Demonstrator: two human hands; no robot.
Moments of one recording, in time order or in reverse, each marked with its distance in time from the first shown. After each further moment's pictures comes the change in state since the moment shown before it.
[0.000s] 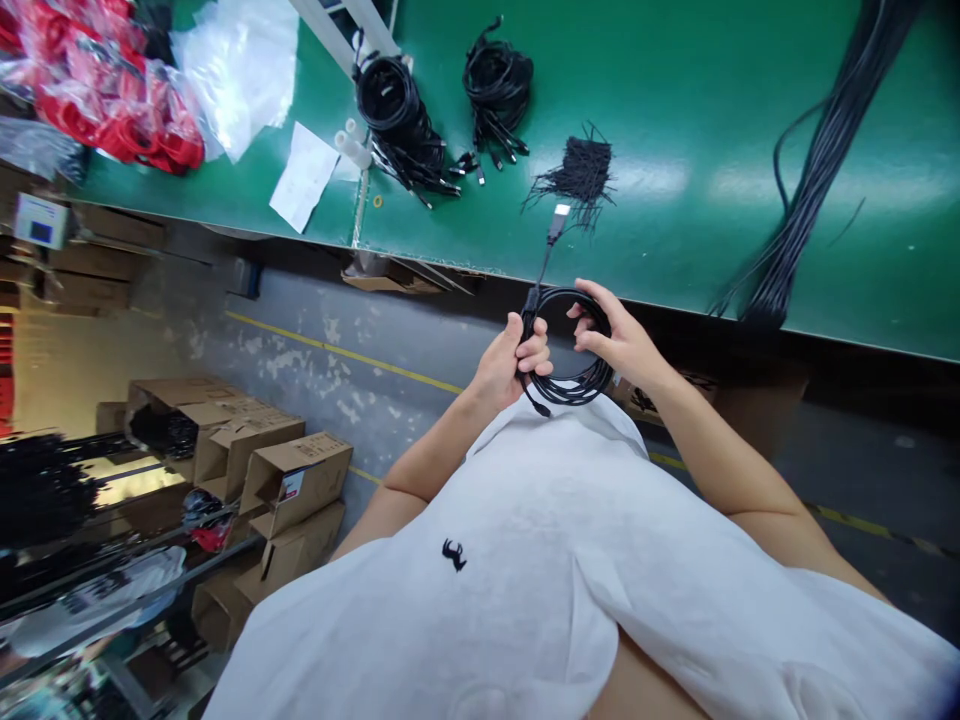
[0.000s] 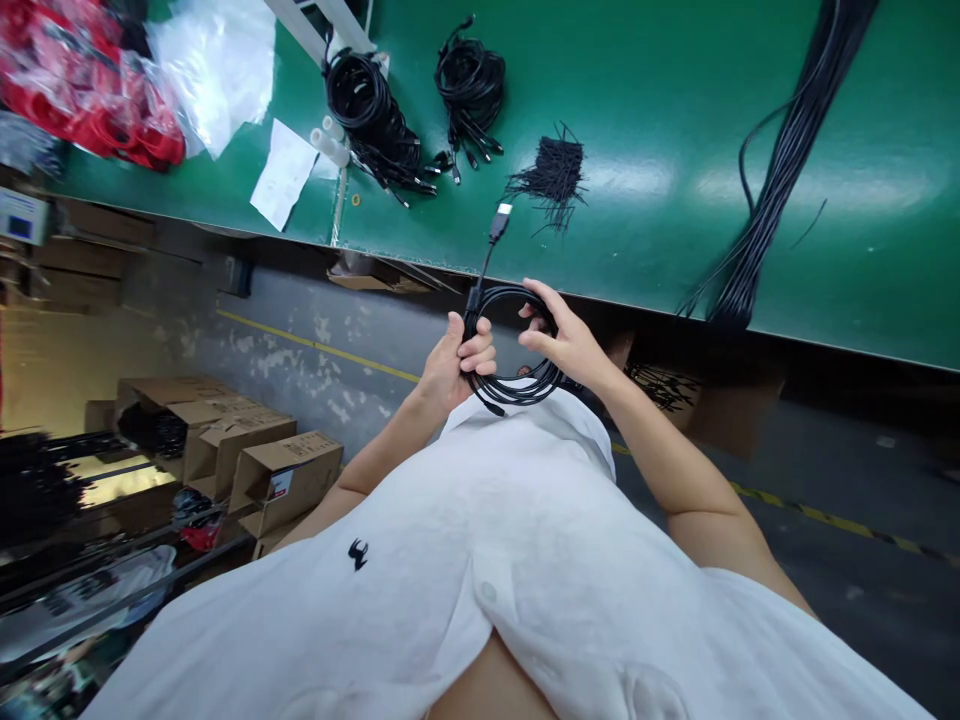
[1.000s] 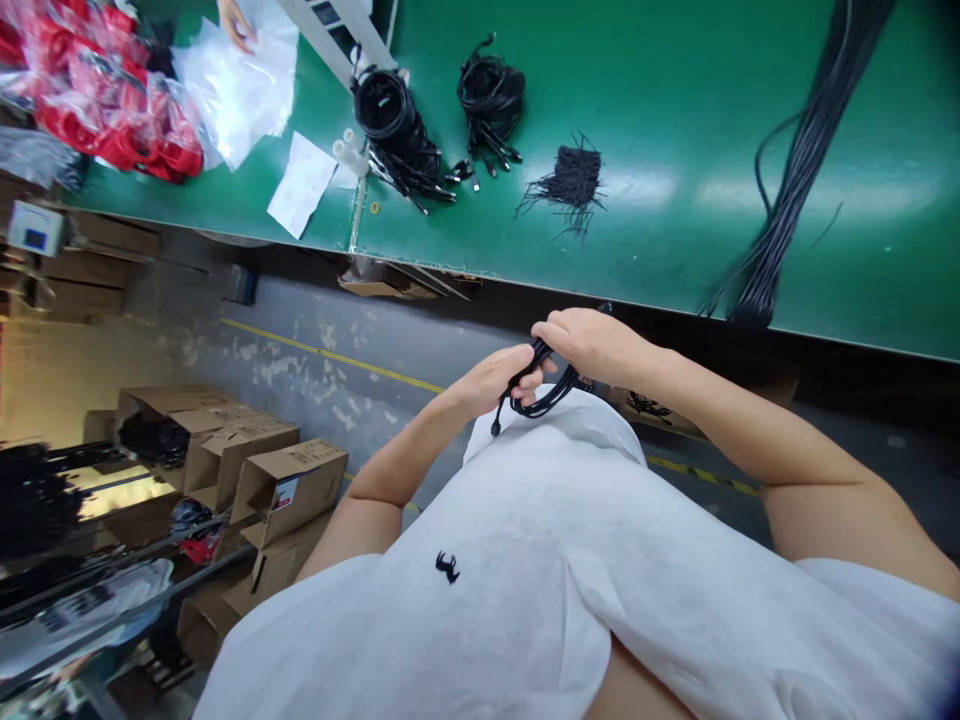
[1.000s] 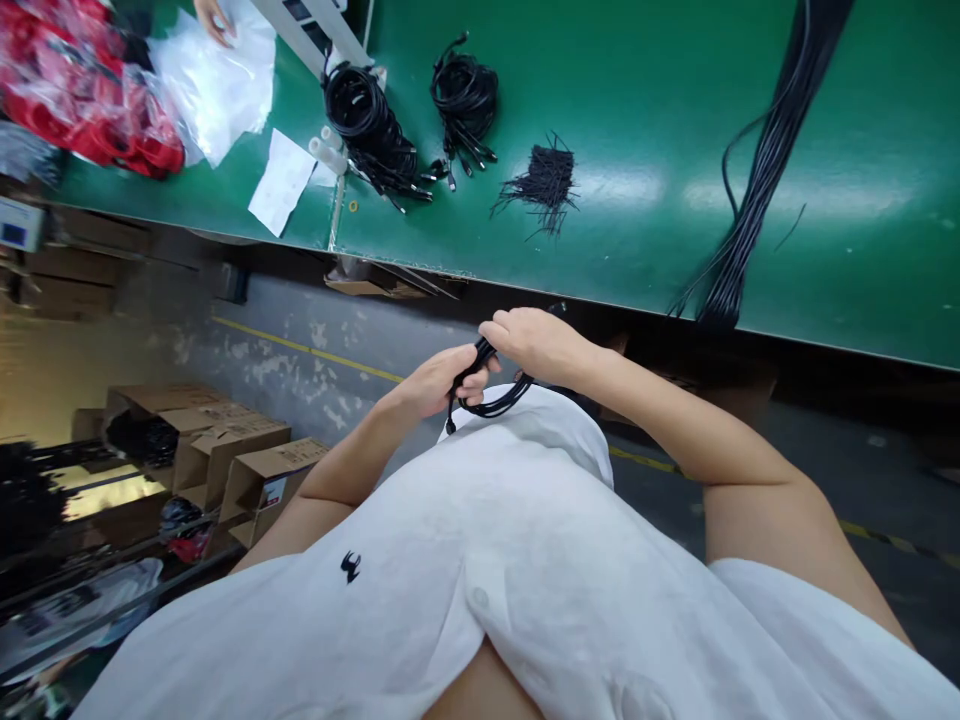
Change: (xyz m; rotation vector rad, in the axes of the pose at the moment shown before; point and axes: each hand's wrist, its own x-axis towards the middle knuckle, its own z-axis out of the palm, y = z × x) left_hand -0.010 0.007 -0.030 0.421 -0.346 -0.138; right_hand 0.014 -0.040 0.009 -1.239 -0.611 -0.607
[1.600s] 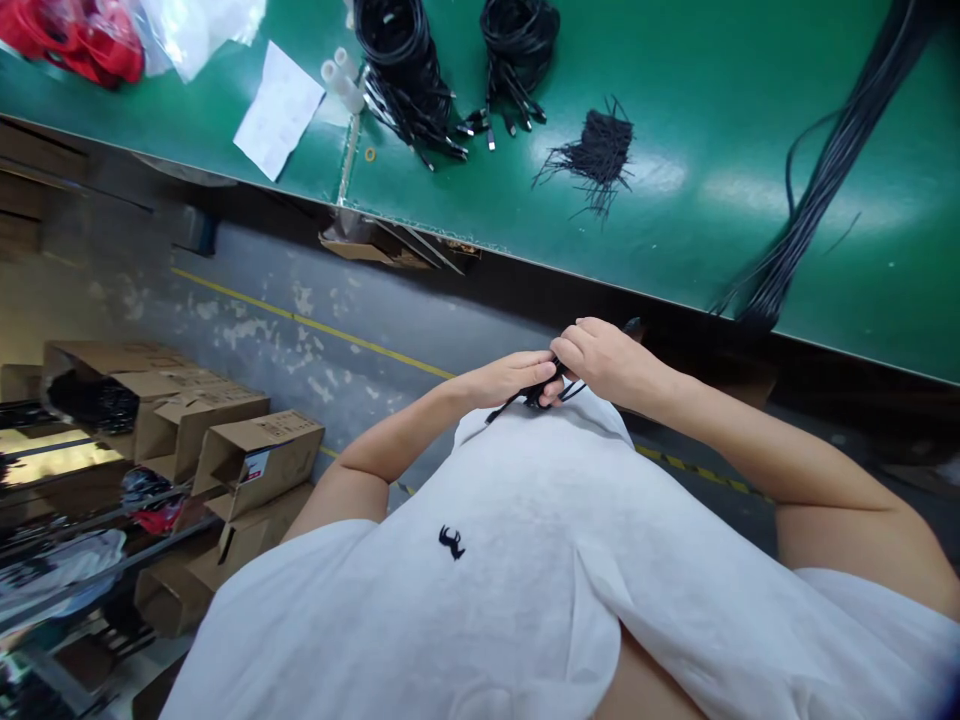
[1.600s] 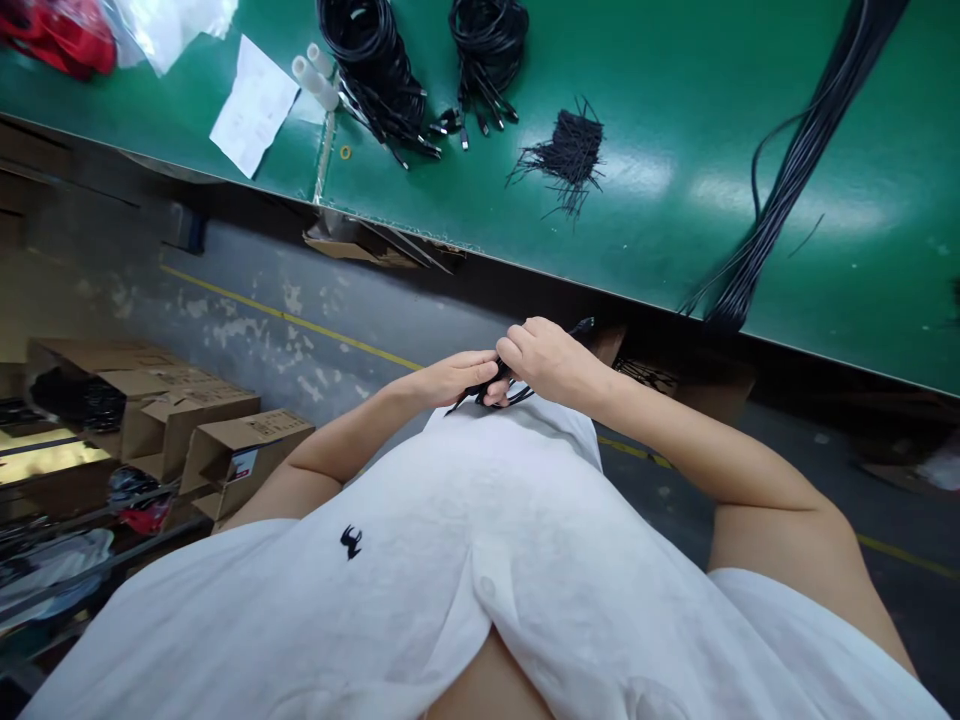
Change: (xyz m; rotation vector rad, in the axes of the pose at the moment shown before) left_hand 0.002 -0.018 -0.012 0.076 -0.220 -0.027; right_hand -0.016 -0.023 0.015 -0.227 -0.073 -0.064
